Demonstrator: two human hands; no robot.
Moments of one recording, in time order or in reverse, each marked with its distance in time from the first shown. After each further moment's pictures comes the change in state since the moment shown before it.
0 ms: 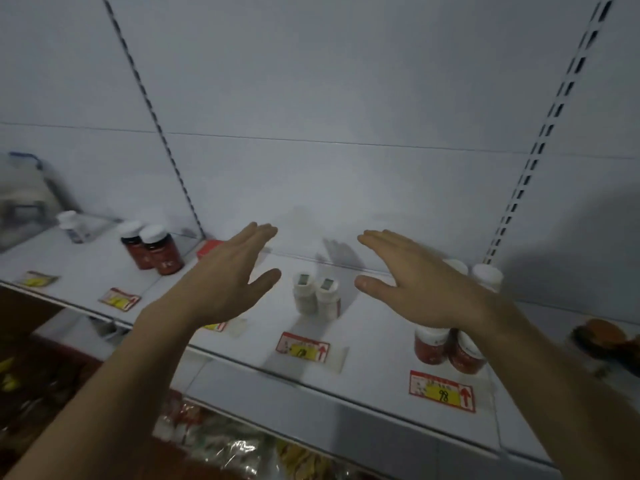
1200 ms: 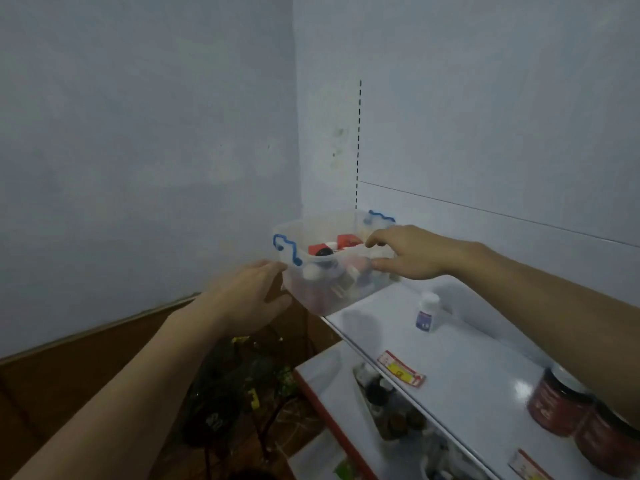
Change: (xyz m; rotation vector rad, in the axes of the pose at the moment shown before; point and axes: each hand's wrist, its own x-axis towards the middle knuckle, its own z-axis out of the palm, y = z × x) left_hand -0.249 -0.594 -0.228 0.157 0.061 -0.702; right_hand 0.522 -0.590 0.200 -0.257 -0.164 -0.601
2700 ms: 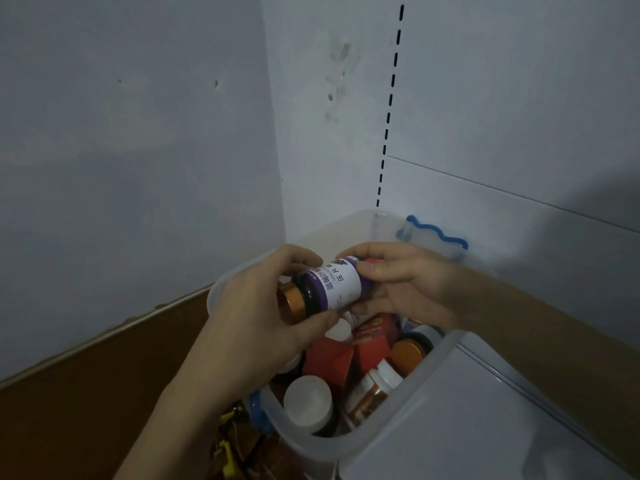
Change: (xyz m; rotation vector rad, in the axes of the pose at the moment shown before) left_hand 0.307 -0.080 0.078 -0.589 0.213 0.105; right_hand 0.284 0.100 0.082 1.658 -0.287 0.173
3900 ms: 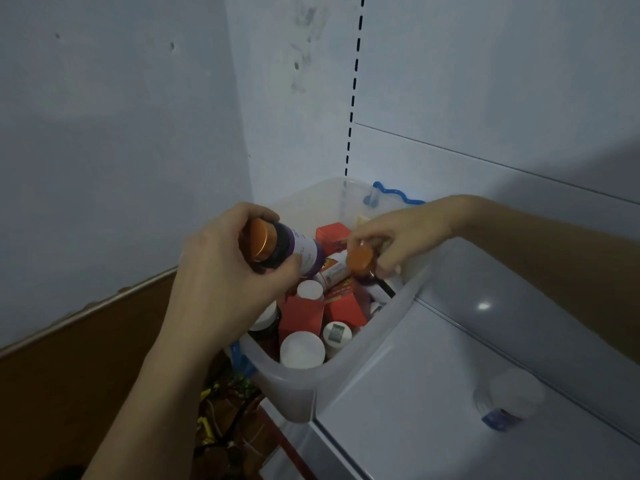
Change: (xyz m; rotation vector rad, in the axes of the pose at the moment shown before) left_hand -0.008 -0.002 0.009 0.003 0.224 0.042; right_hand 0.000 -0.022 -0.048 -1.242 -0.235 0.221
